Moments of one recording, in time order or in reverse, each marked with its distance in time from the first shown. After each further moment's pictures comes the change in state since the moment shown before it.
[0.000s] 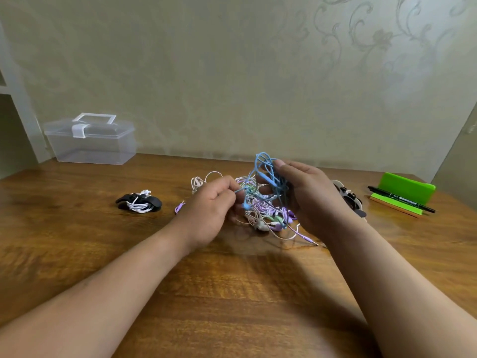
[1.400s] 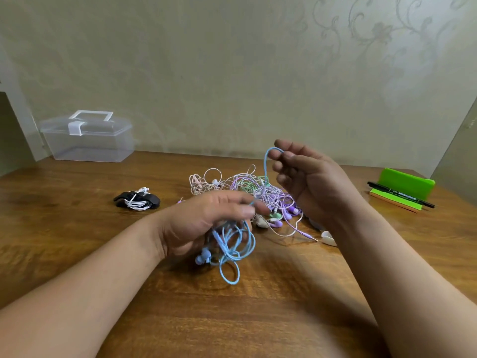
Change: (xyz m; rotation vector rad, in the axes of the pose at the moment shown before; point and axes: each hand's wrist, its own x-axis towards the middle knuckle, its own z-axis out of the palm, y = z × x) left_hand -0.013 0.020 -0.010 -0.403 -0.462 -0.329; right_hand 0.007 -0.011 -0.011 0.280 -0.083 -0.035
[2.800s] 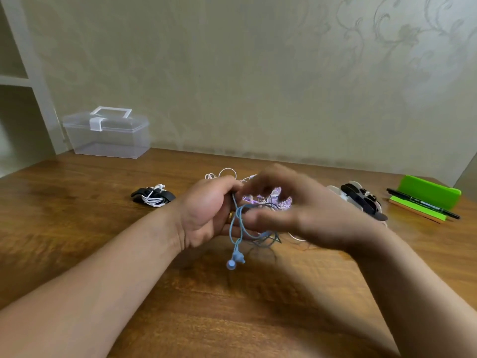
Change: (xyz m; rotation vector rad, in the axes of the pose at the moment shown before) left_hand 0.005 0.007 -0.009 -0.168 0.361 -0.034; right_hand -0.032 0.001 0.031 -1.167 -0.456 -0.207
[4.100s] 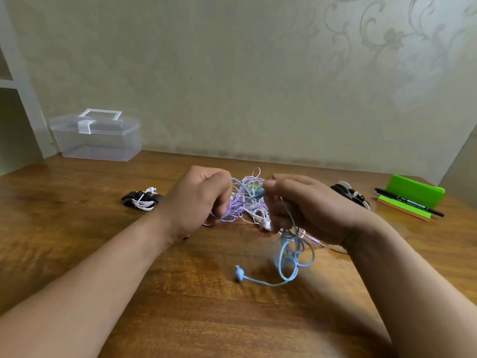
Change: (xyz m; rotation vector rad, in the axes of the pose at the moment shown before) left_hand -0.003 0.003 -0.011 0.432 0.059 0.541; right_hand 0.003 0.027 -0.005 0.708 -0.071 0.222
